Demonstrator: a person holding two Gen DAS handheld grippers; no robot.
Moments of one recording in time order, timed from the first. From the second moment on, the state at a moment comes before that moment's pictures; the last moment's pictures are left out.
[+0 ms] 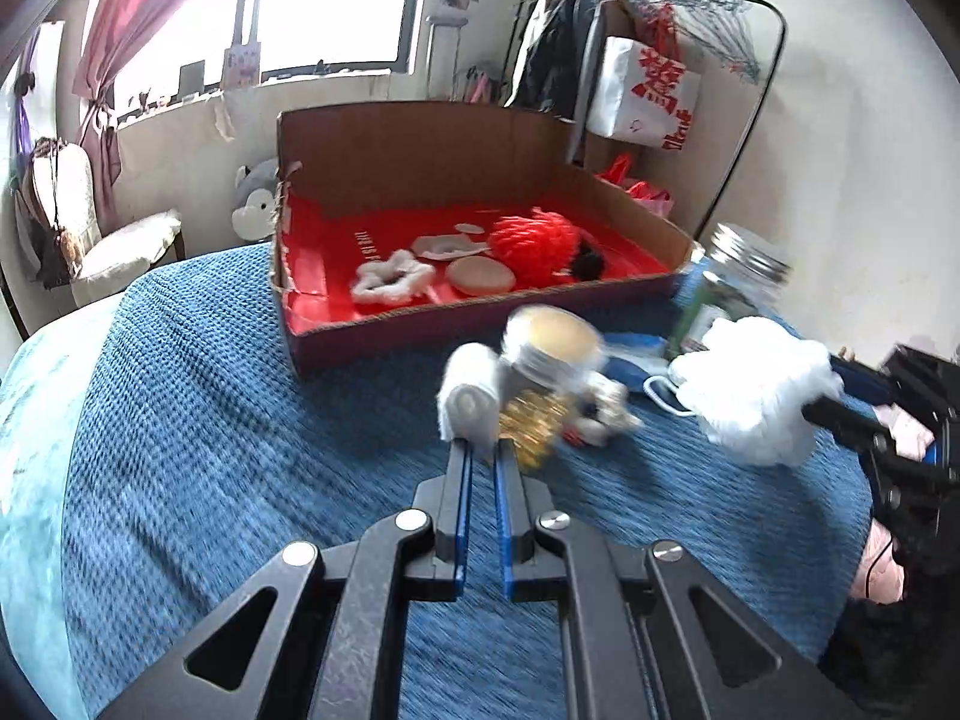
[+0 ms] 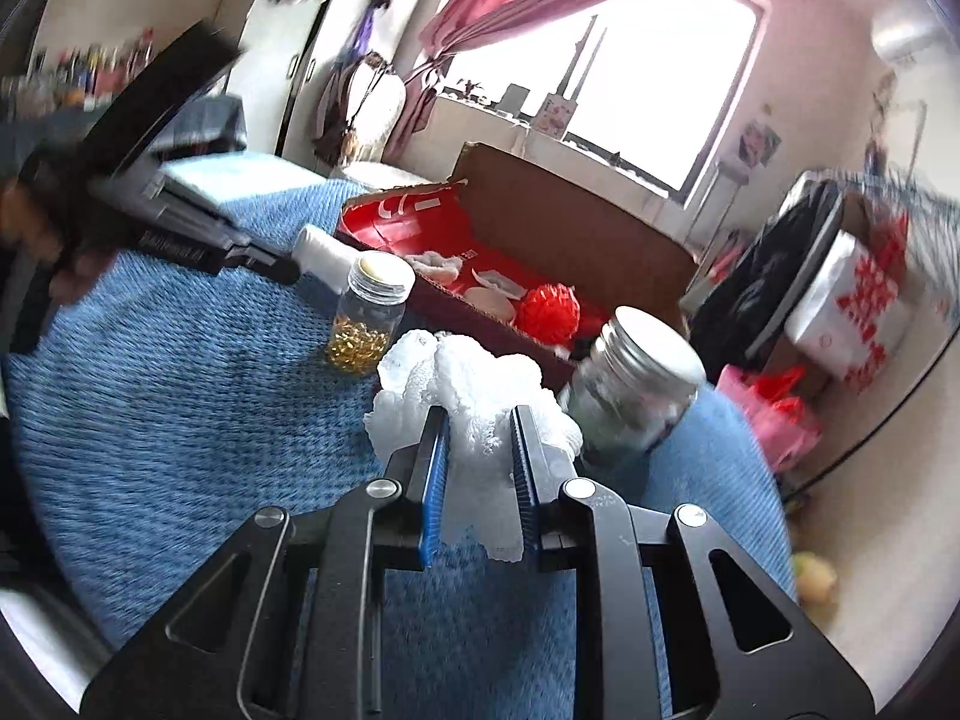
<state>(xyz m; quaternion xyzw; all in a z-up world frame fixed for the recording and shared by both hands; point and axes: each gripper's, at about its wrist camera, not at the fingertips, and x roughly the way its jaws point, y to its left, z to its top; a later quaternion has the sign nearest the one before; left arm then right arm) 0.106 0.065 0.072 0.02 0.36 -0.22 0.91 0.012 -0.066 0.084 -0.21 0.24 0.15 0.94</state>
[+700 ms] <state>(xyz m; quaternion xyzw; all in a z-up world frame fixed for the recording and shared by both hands) 0.063 0.045 0.034 0.03 0.38 -0.18 0.90 0.006 -0.121 0.061 -0.09 0.30 0.17 0.93</state>
